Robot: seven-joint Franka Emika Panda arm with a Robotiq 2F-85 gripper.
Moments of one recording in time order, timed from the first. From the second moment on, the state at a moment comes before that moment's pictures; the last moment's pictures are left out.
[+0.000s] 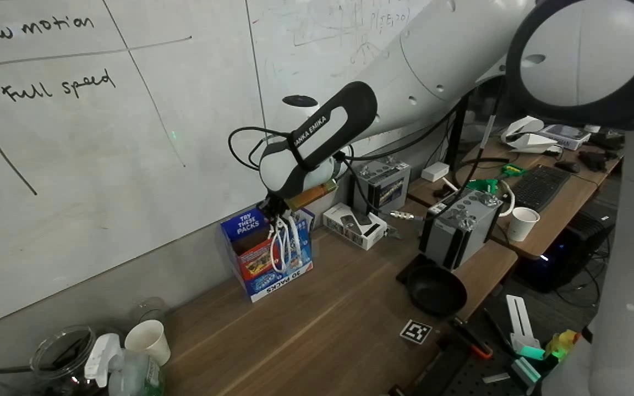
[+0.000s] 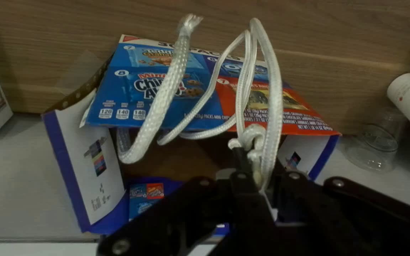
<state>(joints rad) 0.02 0.33 0.15 -2.02 0.06 2.65 -0.06</state>
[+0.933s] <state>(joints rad) 0.23 0.45 -0.10 -1.86 -0.30 2.82 0.37</state>
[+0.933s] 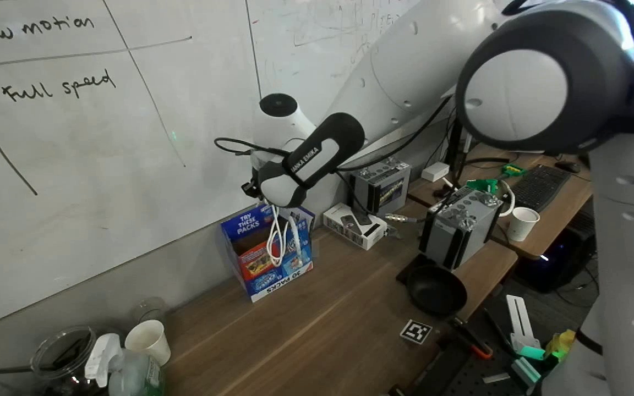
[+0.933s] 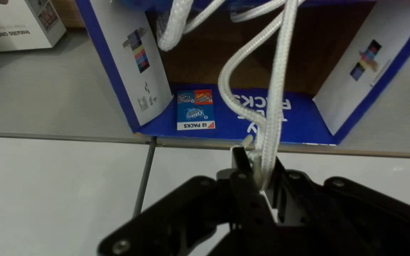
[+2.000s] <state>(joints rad) 0.23 0.88 -0.19 -1.41 -0.25 2.63 0.37</state>
